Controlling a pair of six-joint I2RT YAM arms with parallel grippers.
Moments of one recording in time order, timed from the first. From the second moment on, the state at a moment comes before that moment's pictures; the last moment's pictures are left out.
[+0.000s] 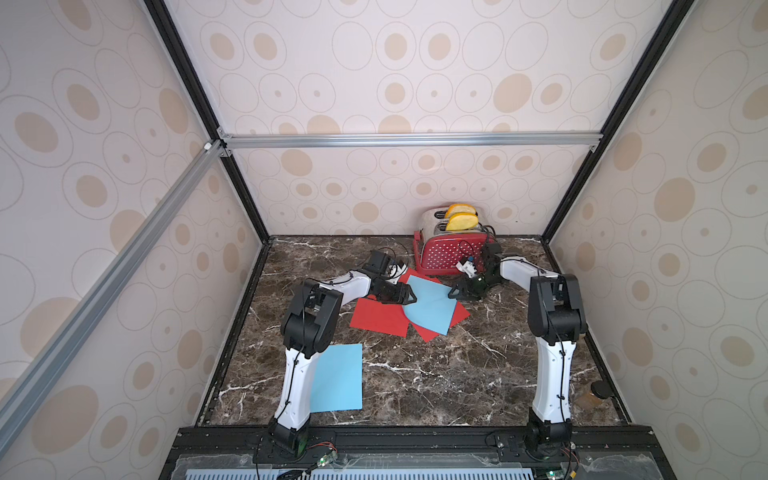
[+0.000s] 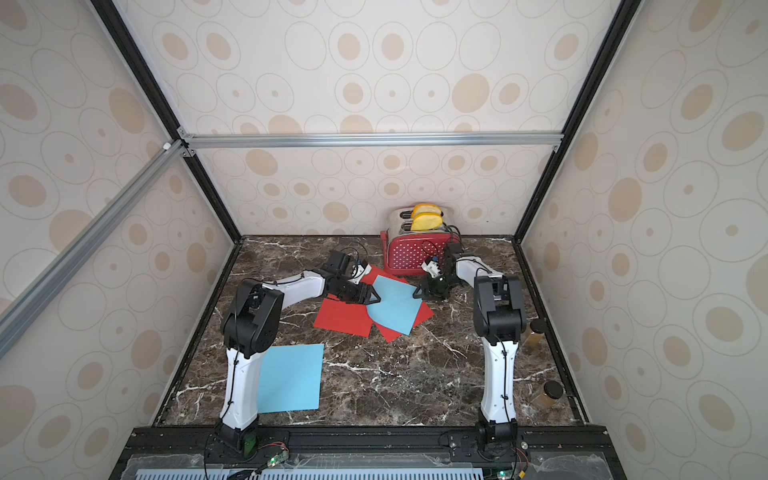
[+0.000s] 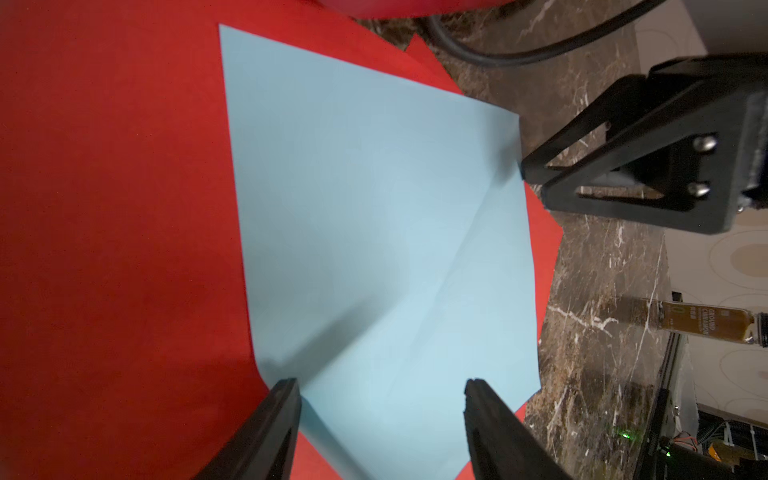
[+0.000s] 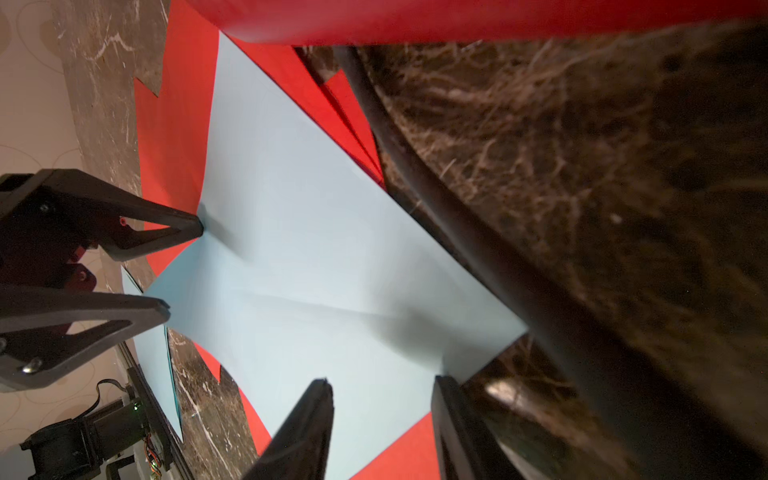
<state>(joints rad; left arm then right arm) -0.43 2.18 1.52 -0.36 0.57 -0.23 0.20 2.22 1.64 -0.78 -0.64 0.00</state>
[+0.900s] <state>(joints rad) -0.44 2.01 1.26 -0.25 0.46 -0.40 0.20 2.23 1.64 -0.78 -0.68 0.01</state>
